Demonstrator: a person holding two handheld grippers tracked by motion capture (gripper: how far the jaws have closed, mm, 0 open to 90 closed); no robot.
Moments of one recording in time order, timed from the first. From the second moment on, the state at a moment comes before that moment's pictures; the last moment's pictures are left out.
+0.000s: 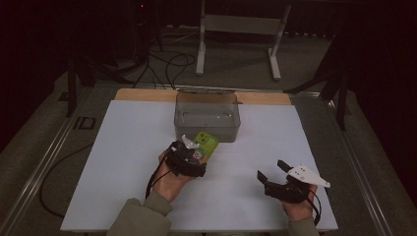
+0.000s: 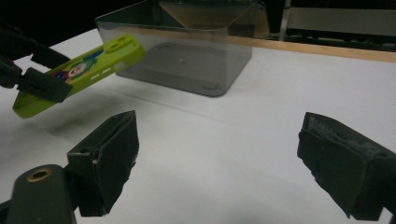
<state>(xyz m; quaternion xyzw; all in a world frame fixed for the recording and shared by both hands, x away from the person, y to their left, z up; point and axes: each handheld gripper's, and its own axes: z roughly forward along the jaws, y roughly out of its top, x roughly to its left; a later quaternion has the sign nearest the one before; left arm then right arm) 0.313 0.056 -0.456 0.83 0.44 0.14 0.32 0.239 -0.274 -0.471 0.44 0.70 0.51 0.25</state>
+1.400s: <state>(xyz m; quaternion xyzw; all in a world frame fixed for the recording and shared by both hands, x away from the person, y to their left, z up) 0.298 0.056 -0.439 0.77 0.43 0.20 0.42 0.285 -0.195 -0.432 0.43 0.70 0.56 0.10</state>
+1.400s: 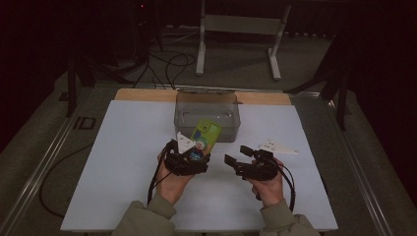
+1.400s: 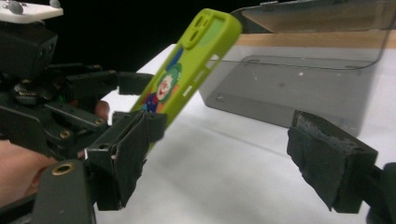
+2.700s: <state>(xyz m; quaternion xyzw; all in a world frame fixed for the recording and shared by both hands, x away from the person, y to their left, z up) 0.286 0.047 -0.442 0.72 0.45 0.19 0.48 0.319 -0.155 -0.442 0.50 0.63 0.59 -0.03</state>
